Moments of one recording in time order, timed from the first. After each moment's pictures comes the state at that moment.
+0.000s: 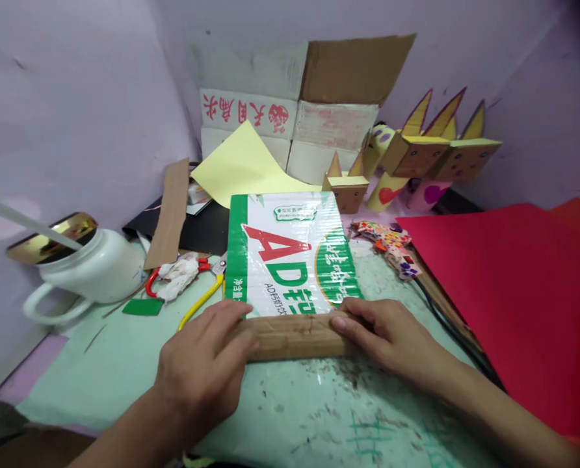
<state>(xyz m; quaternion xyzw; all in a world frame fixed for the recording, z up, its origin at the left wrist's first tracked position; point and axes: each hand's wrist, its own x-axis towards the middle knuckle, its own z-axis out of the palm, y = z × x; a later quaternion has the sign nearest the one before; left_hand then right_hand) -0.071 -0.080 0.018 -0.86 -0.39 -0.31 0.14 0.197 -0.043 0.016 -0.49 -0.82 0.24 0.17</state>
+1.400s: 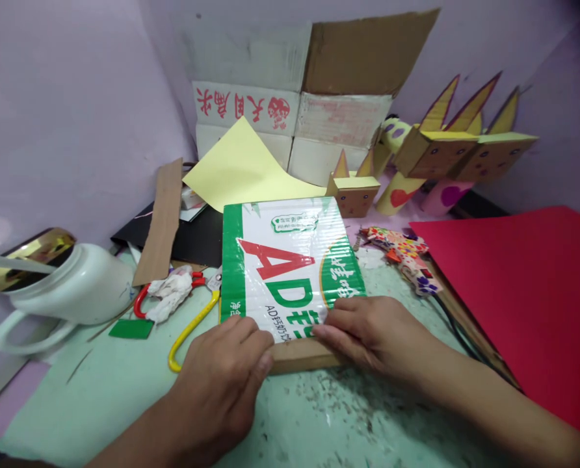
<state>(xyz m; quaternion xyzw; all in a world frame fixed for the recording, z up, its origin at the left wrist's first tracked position) -0.057 -0.057 0.022 -0.85 -0.46 -0.18 -0.16 0.184 -0.008 0.020 -0.35 -0.92 0.13 0.13</state>
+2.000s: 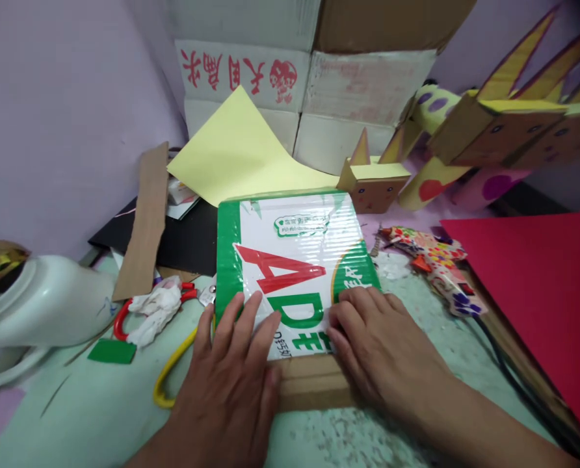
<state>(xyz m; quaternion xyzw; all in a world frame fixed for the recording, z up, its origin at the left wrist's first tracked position) -0.052 -0.046 0.006 -0.87 -0.47 -0.12 0.06 0.169 -0.002 0.002 -0.46 -0.88 0.05 0.15</state>
